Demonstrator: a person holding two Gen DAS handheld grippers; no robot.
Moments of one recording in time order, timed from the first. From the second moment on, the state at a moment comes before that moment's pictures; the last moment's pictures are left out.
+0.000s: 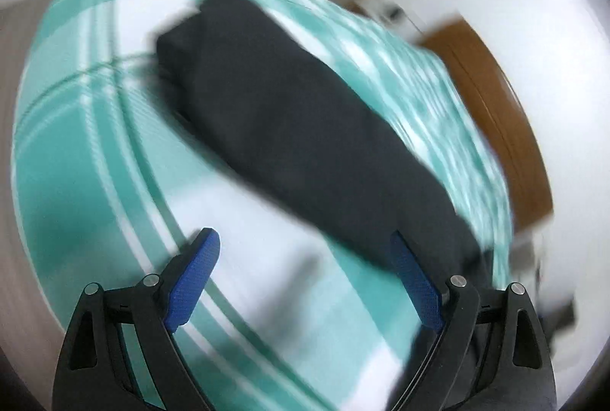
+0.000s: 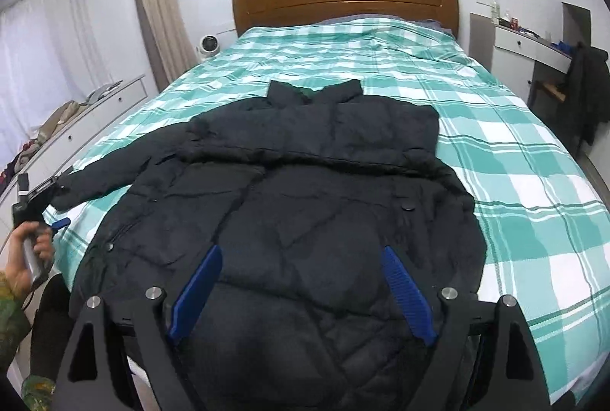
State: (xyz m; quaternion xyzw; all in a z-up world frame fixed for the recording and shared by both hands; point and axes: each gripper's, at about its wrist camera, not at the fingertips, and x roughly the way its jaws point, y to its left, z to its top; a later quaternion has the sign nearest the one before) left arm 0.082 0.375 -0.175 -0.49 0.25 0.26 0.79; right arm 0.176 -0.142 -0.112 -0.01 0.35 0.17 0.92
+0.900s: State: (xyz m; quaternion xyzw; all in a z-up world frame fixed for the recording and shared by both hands) left arm 0.200 0.079 0.003 0.04 0.20 0.03 0.98; right arm 0.154 -0.152 -0.114 0.04 0.35 0.17 0.92
